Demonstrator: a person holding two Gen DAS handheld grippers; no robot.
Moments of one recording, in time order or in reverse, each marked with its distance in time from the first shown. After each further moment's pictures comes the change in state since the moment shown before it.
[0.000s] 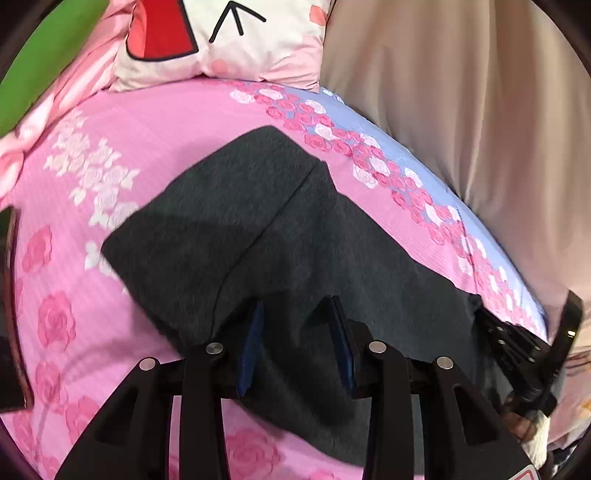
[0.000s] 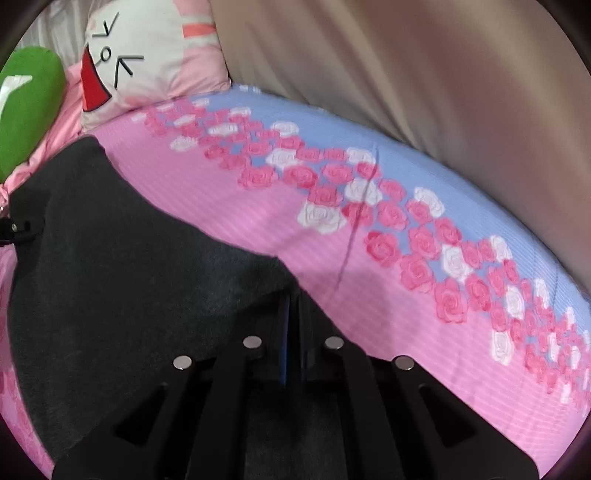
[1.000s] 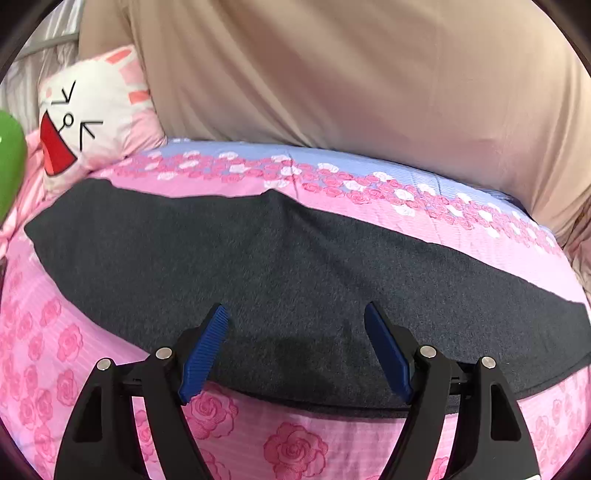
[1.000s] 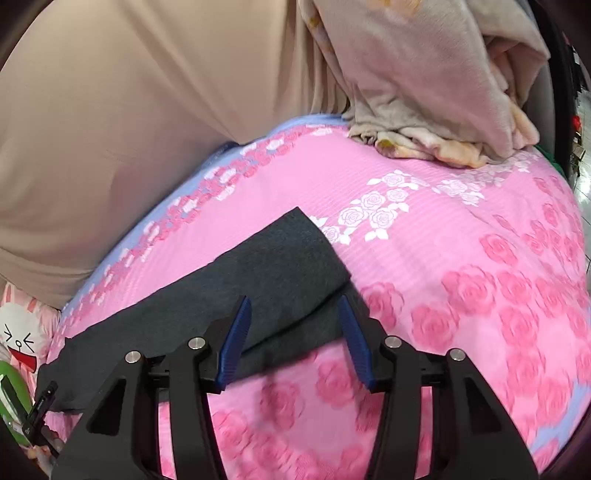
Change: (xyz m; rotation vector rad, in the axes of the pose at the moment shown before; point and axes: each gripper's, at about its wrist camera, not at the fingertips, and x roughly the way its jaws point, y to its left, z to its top) left arm -0.037 -0.219 -0.200 0.441 -0.228 -0.004; right arm -0.321 -0.362 -0.426 1.051 -0.226 -0.383
